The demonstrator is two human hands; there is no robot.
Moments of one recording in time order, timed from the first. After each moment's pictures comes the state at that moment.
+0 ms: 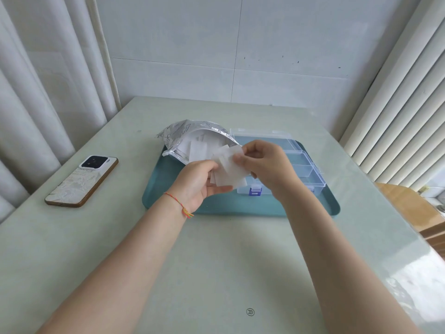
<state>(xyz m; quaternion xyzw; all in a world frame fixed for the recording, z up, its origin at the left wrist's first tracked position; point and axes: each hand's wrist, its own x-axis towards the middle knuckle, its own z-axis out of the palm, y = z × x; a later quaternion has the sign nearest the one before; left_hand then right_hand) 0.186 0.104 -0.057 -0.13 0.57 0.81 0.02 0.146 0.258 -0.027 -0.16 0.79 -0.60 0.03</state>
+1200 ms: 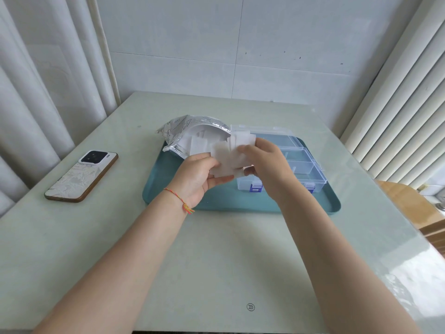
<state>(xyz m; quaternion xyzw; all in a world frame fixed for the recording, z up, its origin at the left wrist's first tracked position) 0.190 0.104 -0.055 -0.09 0.56 0.82 -0.02 0.146 0.248 -0.032 -0.10 0.76 -0.64 0.07</state>
